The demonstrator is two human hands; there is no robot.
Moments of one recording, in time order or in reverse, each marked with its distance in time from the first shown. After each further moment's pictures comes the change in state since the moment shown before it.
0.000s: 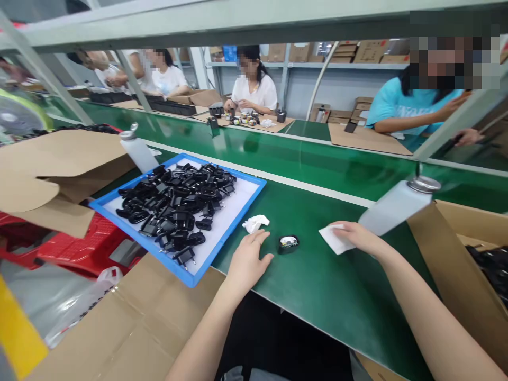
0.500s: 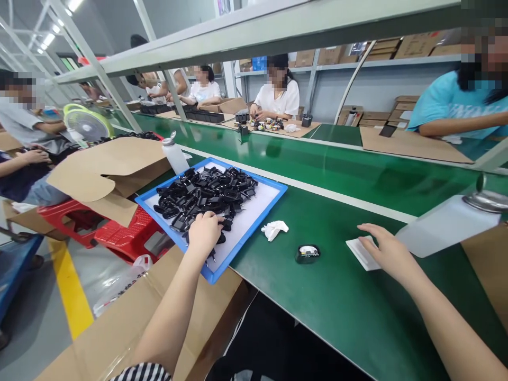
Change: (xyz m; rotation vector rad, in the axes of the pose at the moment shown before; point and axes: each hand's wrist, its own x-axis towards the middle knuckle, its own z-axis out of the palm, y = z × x) left_hand 0.015 -0.078 -0.086 0.688 0.116 -0.351; right_hand 0.012 0.015 0.006 -0.492 0.417 -0.477
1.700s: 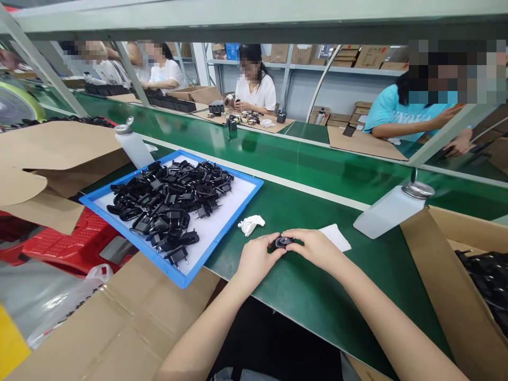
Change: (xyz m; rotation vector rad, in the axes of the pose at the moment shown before) left_hand -0.049 0.137 0.018 -0.870 -0.258 0.250; right_hand -0.004 -0.090 0.007 0.214 -0.325 -0.288
